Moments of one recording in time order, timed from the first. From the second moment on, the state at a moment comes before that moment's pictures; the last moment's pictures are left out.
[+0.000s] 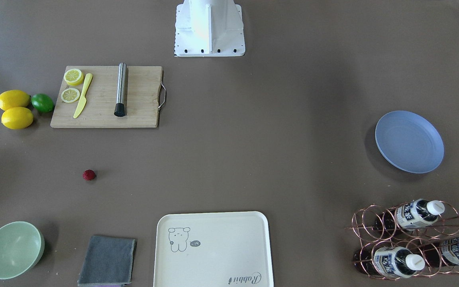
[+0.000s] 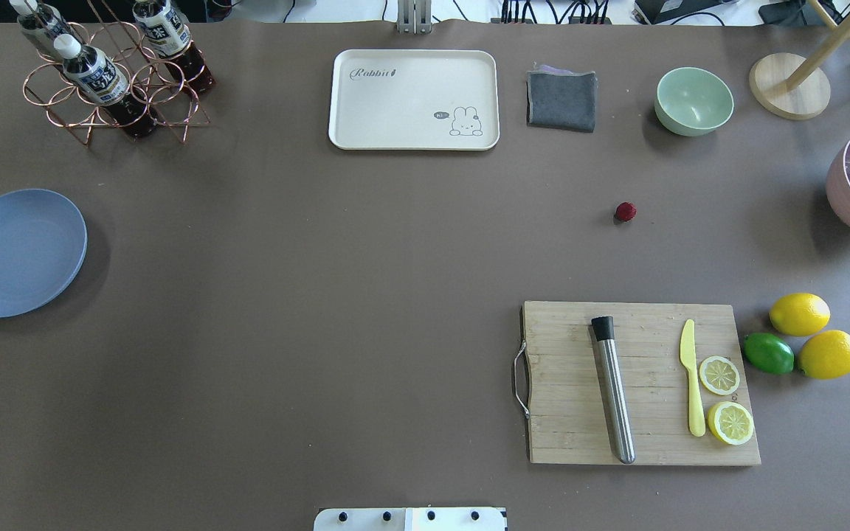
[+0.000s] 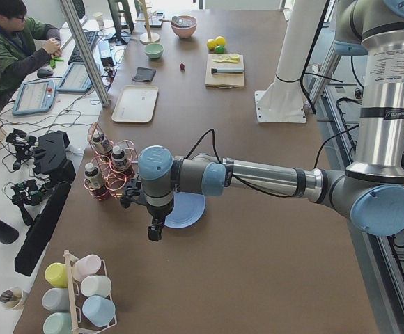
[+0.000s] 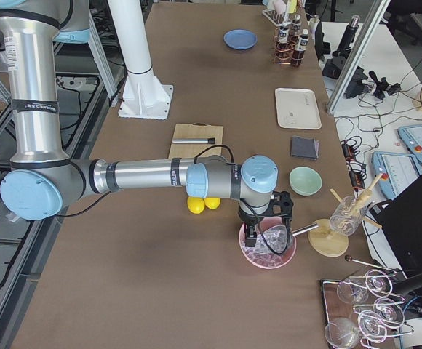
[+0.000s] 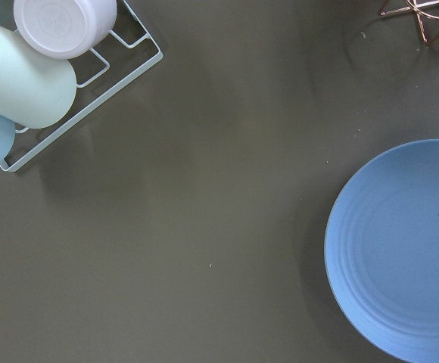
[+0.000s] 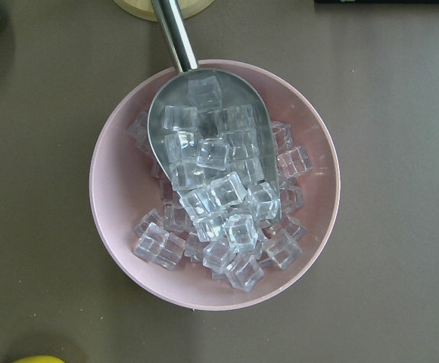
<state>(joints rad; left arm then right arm) -1.58 -1.59 -1.68 -1.55 -2.29 0.13 1.60 -1.54 1.65 -1.65 2.36 0.00</state>
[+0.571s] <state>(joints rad) -1.58 -1.60 -1.68 -1.55 -2.29 0.12 1.60 -1.54 1.65 -1.65 2.36 0.00</state>
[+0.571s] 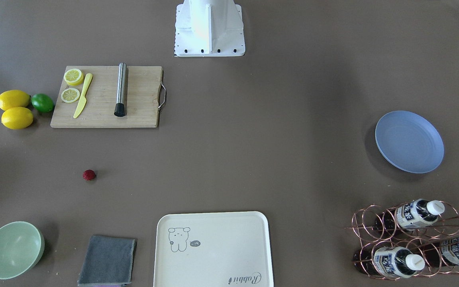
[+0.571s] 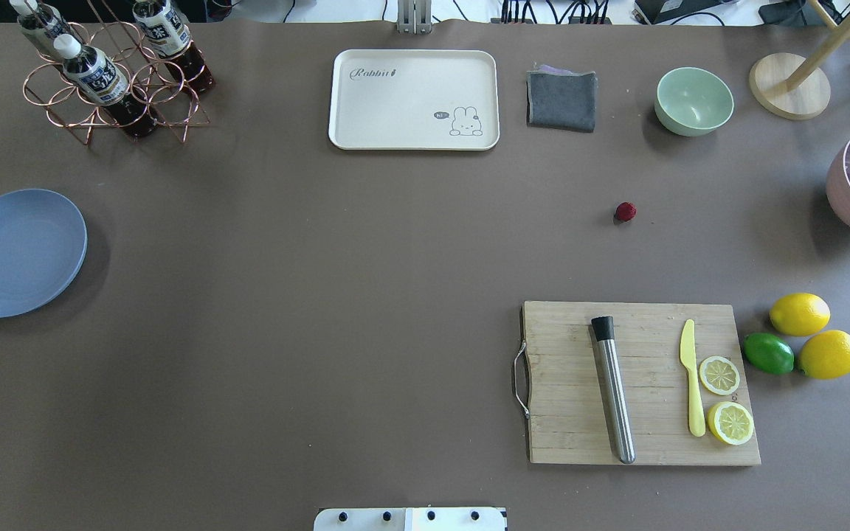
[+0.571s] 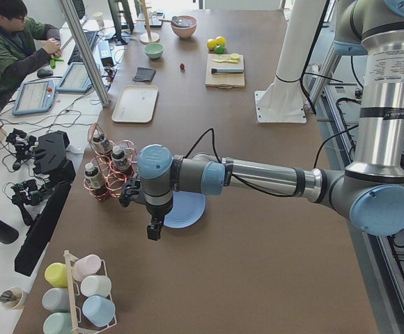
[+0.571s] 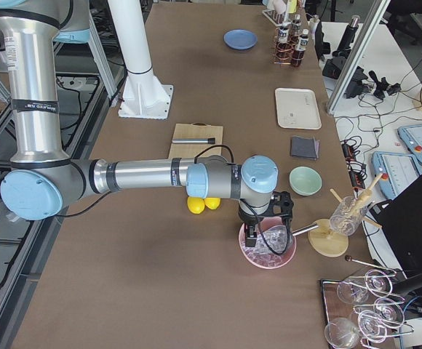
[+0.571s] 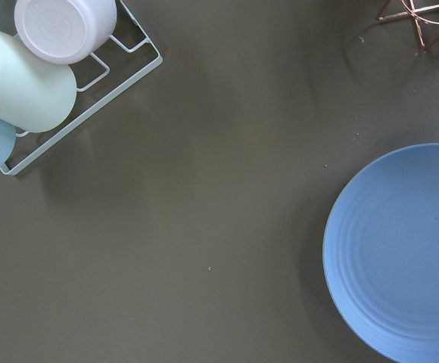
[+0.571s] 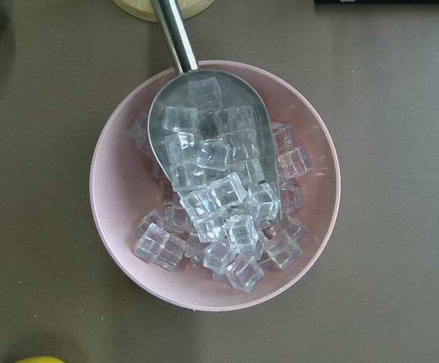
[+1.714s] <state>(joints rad) -1.58 -1.61 -1.68 -1.55 -2.30 0.13 1.60 -1.53 1.65 -1.65 2.38 0.00</state>
